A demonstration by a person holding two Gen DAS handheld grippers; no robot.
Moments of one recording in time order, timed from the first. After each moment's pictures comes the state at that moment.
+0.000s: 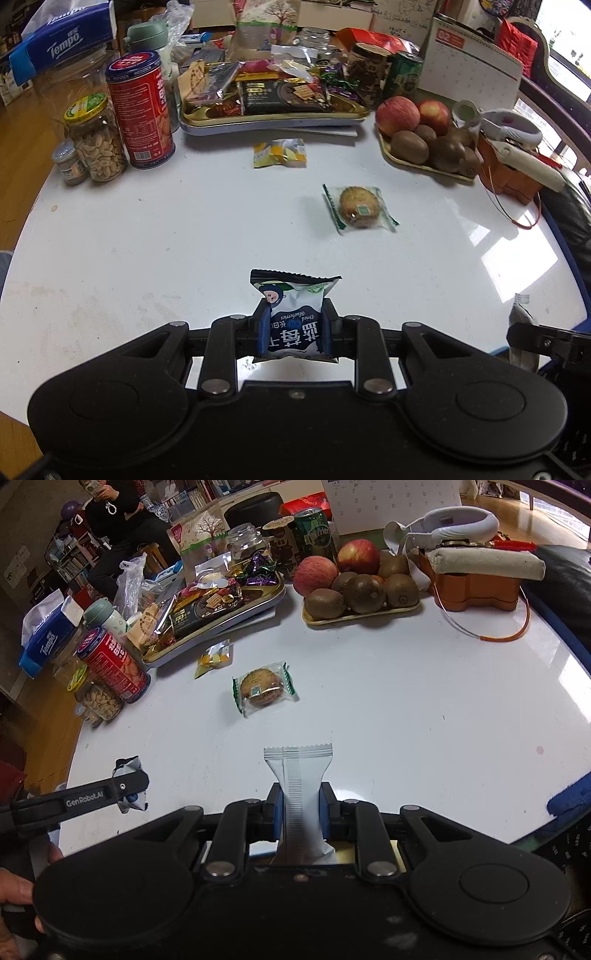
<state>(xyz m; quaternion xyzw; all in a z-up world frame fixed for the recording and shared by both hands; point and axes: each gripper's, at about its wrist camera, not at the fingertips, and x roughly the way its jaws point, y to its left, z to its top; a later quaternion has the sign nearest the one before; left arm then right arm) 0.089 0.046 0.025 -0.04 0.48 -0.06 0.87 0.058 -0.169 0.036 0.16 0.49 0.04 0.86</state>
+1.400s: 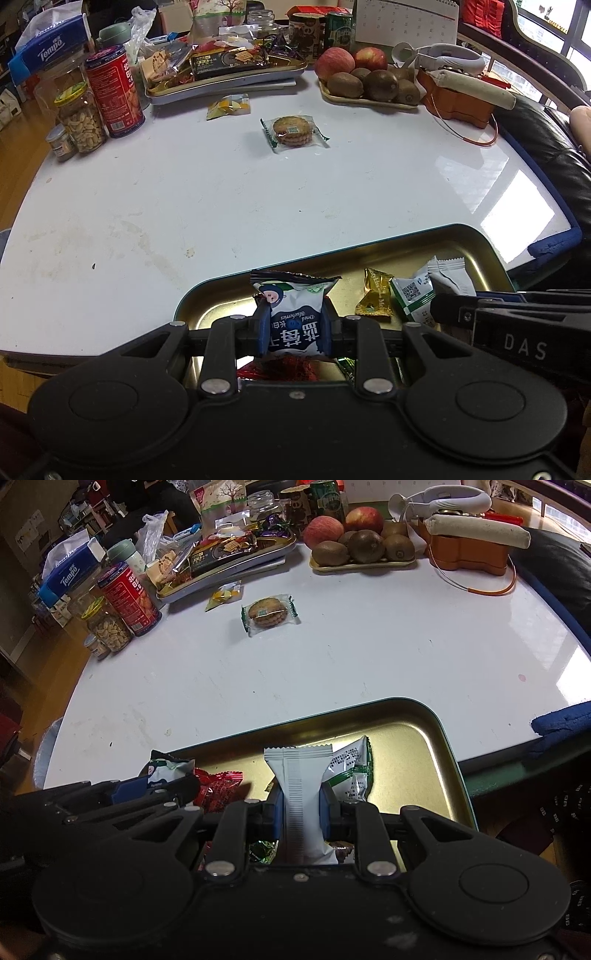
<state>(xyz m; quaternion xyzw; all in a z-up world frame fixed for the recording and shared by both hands) -0.011 -0.017 0.007 0.01 0.48 -0.07 0.87 -0.025 -0.161 0.013 0.10 0.51 0.06 0.85</state>
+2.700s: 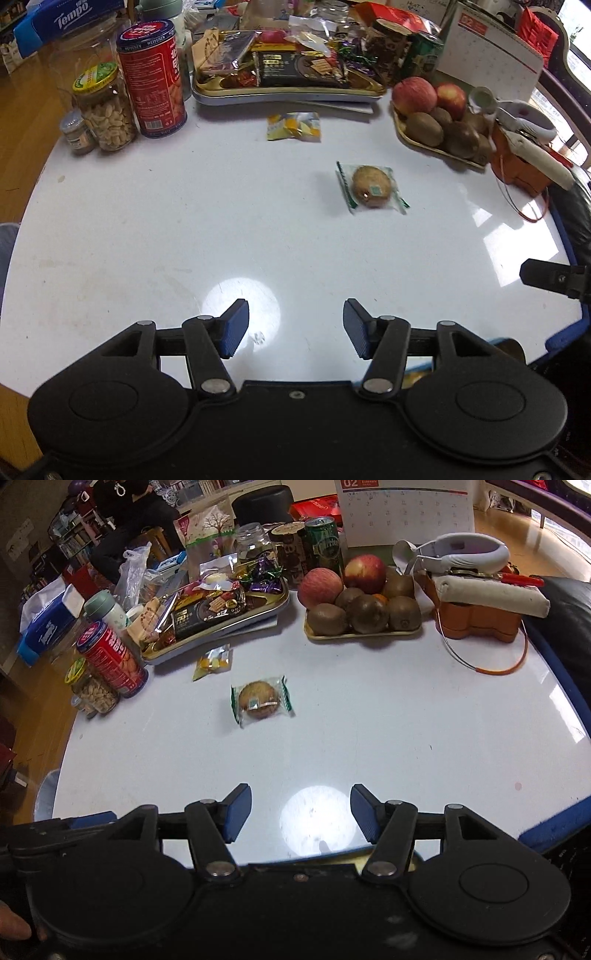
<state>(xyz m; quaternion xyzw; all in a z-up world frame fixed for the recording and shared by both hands) 0.115 0.068 0.028 -0.07 0.54 -0.04 0.84 0.121 -0.166 0.065 0.10 0.50 0.05 0.86</state>
